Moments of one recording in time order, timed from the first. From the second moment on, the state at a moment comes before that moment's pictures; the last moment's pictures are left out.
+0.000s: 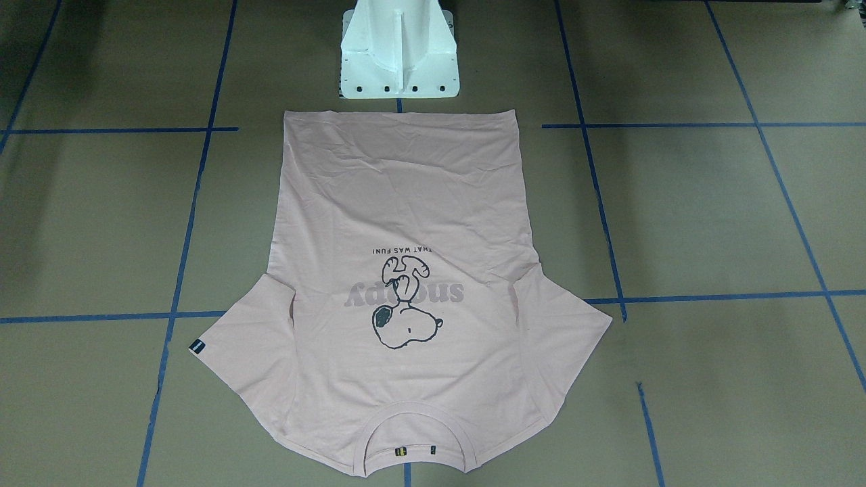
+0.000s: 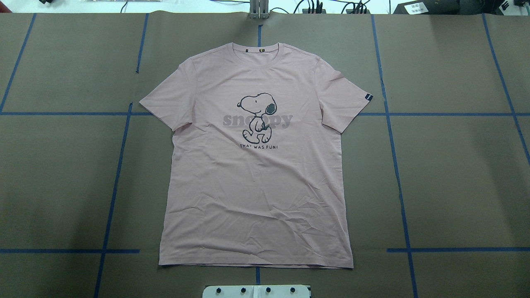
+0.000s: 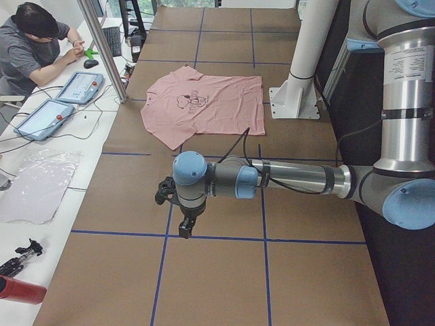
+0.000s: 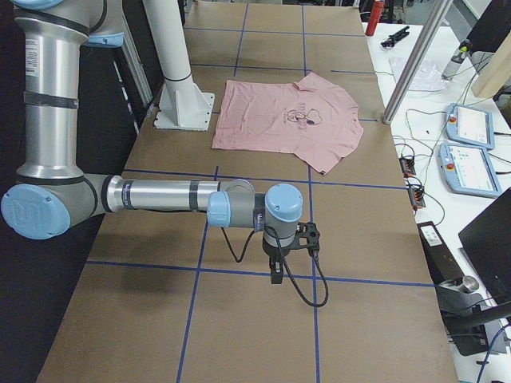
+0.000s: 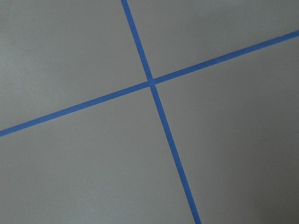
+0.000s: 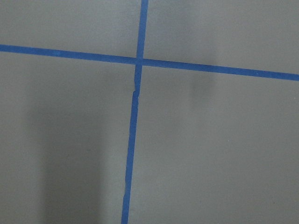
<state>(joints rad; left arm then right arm) -1.58 -1.49 -1.72 -1.58 -2.34 0.27 1.55 -1.67 1.70 -1.59 2.28 -0.06</state>
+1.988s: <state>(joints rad) -1.50 -1.84 -1.56 -2.19 -2.34 -0.12 1.32 -1.28 1.51 -1.13 2.30 0.45</state>
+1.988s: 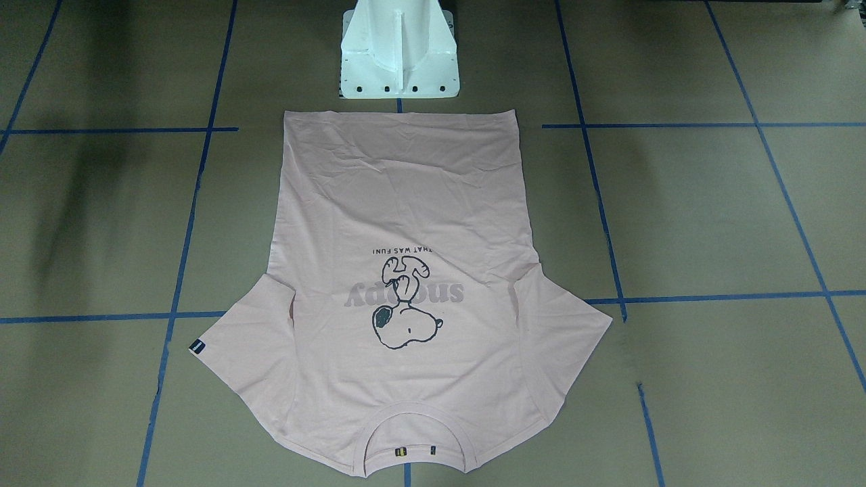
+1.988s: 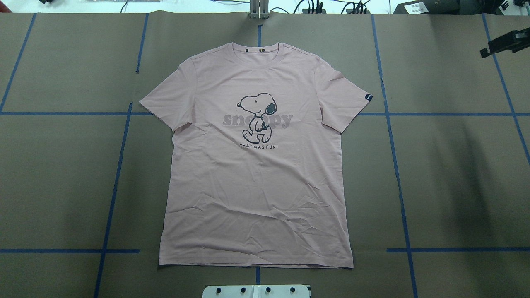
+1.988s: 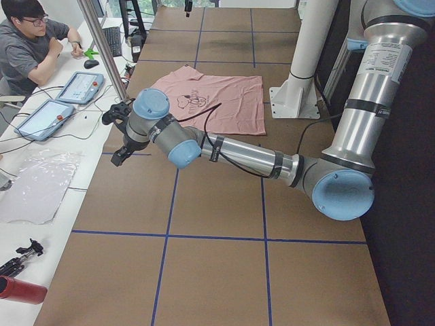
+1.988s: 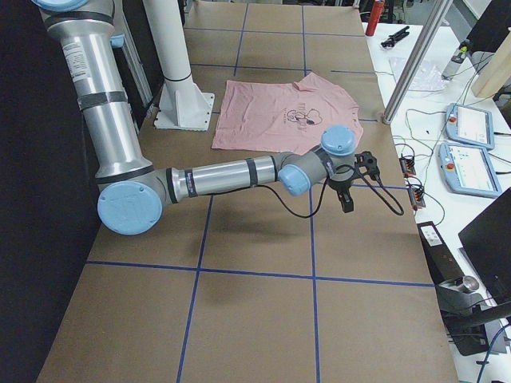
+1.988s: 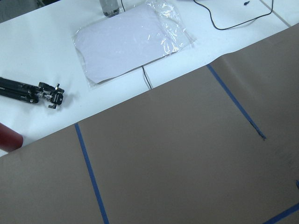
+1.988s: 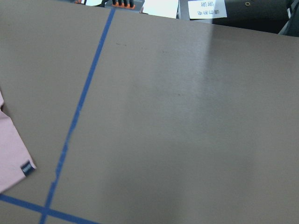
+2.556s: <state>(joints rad) -1.29 -1.86 -1.55 -2.27 -2.31 -0.28 1.04 -1.11 1.43 -1.05 2.03 0.87</state>
